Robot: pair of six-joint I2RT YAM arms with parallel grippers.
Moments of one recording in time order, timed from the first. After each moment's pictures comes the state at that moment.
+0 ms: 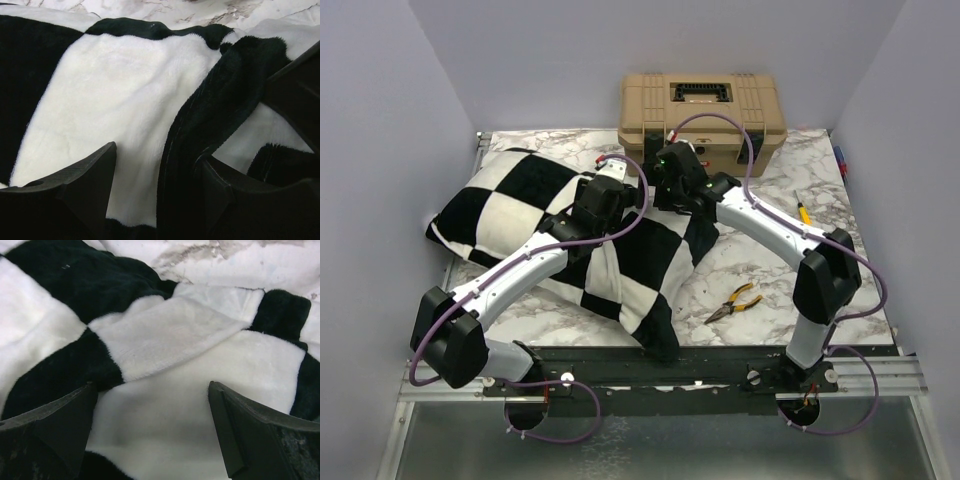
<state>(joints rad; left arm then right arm) -0.65 1.36 1.09 -0.37 -0.50 -0.11 0.70 1.79 1.56 -0.48 0.15 0.58</state>
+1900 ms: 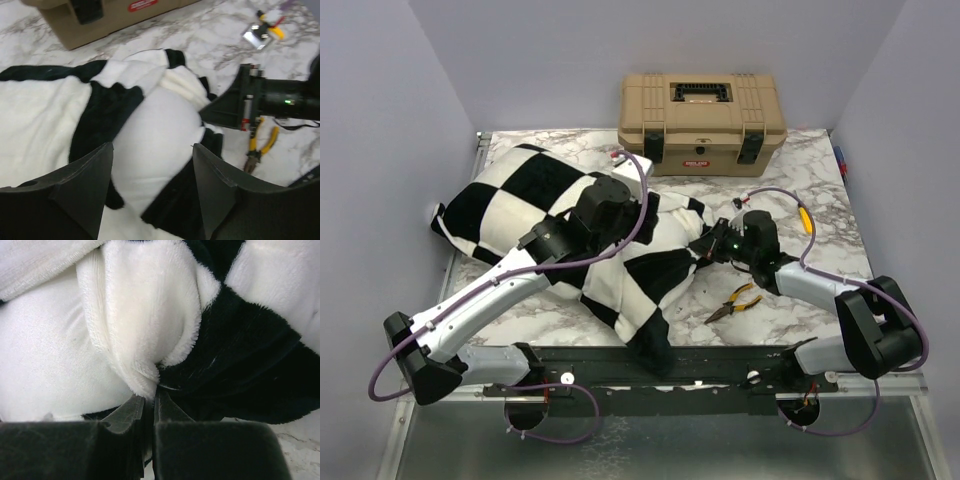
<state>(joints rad) -0.84 1.21 1.25 -0.49 -0.28 -0.25 0.40 1.38 0.53 0.38 -0.38 0.76</state>
